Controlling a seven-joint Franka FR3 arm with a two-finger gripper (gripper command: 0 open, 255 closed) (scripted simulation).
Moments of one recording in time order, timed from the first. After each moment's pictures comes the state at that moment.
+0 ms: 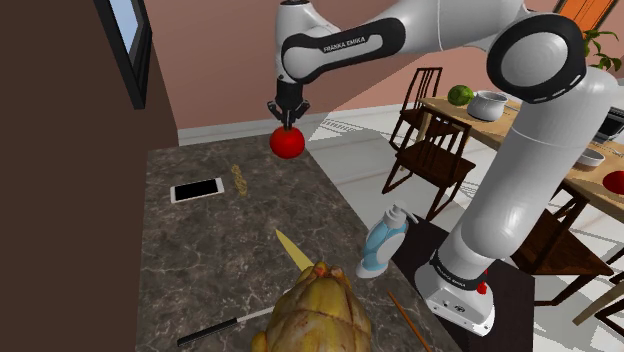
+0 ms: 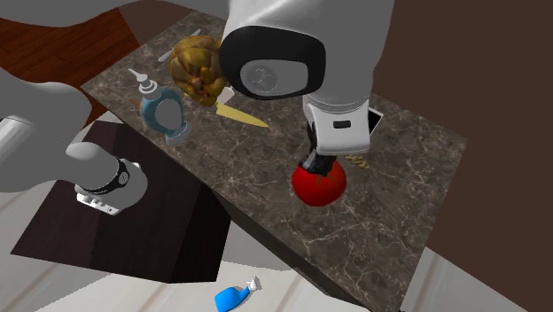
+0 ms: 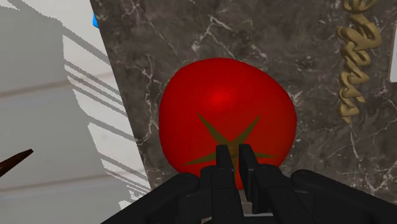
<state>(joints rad) -0.10 0.10 0.18 -1.85 -0.14 2.05 0.76</state>
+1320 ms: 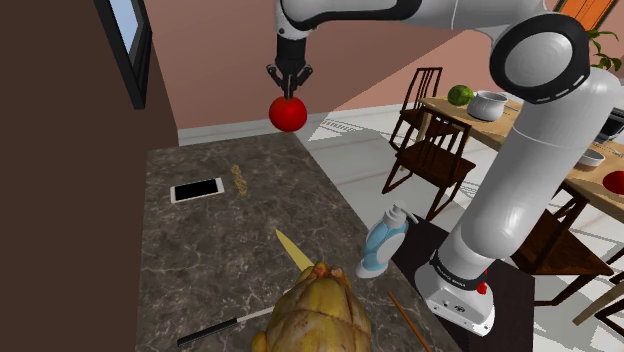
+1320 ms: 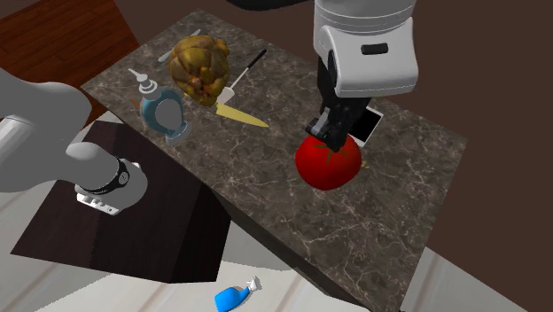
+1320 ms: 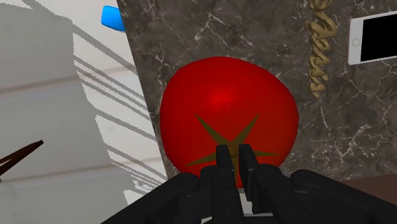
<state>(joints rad) -0.10 0.09 0.19 -1.59 -0.13 1.78 0.73</state>
